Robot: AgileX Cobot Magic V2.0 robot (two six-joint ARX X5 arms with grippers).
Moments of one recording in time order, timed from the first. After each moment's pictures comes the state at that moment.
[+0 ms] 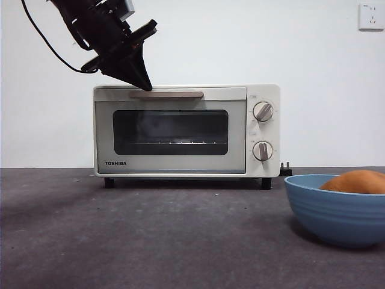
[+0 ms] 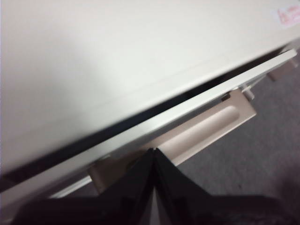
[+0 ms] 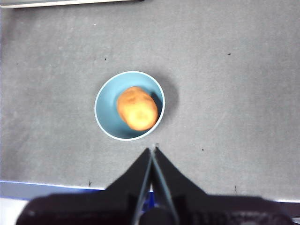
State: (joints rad) left arm -0.31 1.81 1.65 -0.58 0.30 0.03; right arm 0.53 0.68 1.17 -1.35 0.16 0.44
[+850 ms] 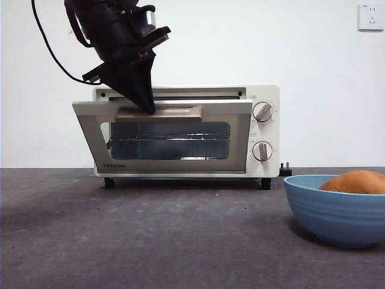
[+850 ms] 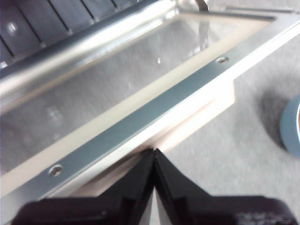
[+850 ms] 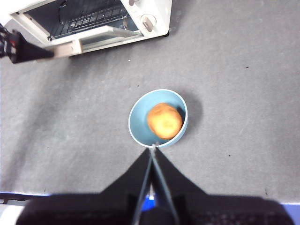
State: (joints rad) left arm -0.43 1.80 1.62 -0.87 0.22 0.05; right arm 0.53 0.44 1.17 -1.35 0.11 0.54
